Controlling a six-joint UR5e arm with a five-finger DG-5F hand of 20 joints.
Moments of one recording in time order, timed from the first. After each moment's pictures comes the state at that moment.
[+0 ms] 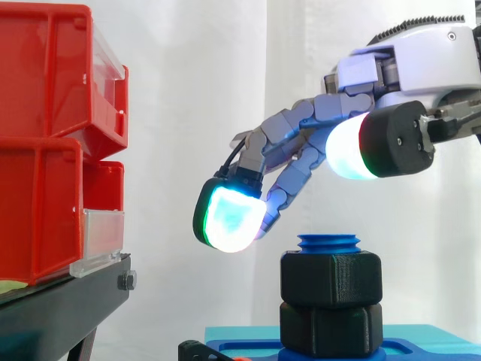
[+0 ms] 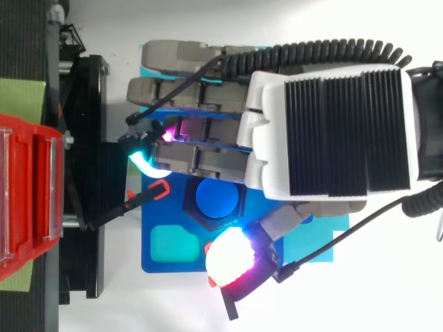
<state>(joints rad) 0.13 -2.23 -1.03 -3.13 -1.64 -1.54</state>
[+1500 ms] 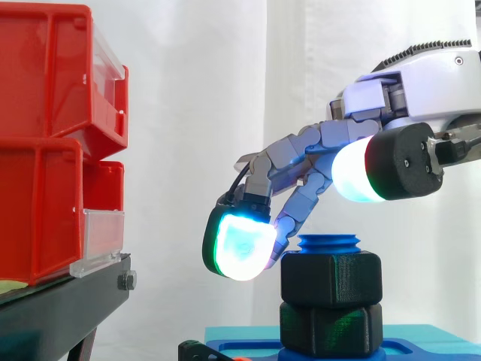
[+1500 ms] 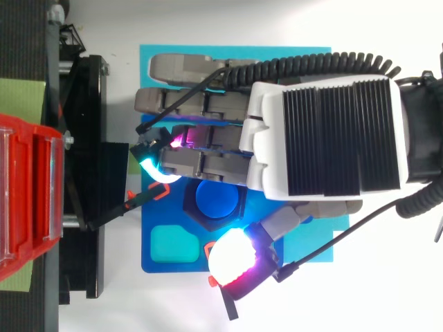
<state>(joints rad) 0.13 -2.23 -1.07 -3.11 -1.64 -1.52</state>
